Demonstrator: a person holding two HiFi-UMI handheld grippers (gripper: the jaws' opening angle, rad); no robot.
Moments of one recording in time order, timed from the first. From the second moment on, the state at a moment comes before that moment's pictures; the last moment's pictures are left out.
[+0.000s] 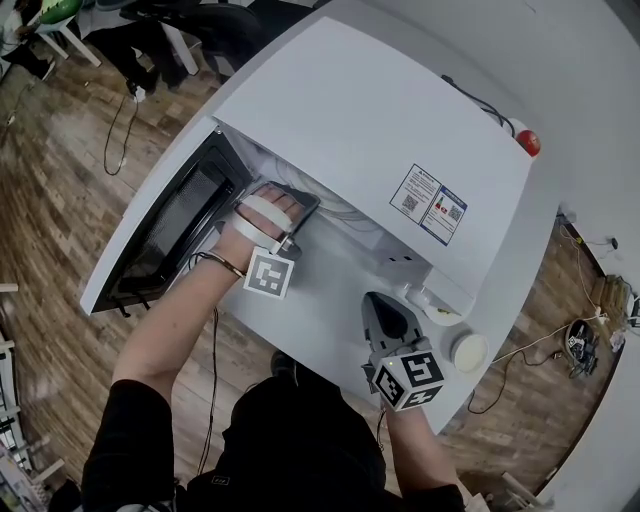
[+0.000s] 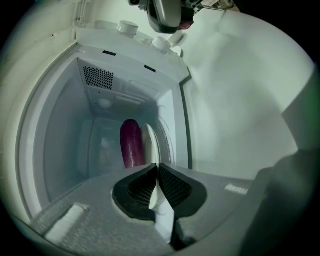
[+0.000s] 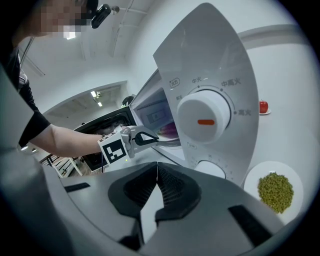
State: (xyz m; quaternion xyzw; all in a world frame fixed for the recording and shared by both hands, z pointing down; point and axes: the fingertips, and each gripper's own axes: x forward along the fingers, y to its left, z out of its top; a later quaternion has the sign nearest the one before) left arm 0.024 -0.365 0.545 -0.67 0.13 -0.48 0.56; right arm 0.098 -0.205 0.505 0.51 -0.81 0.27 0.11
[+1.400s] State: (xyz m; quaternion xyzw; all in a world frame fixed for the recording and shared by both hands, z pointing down) left arm -0.010 -0.247 0.460 -0.80 0.21 -0.41 0.38; right arm 0.043 -0.137 0.439 0.51 -0.82 0.24 0.11
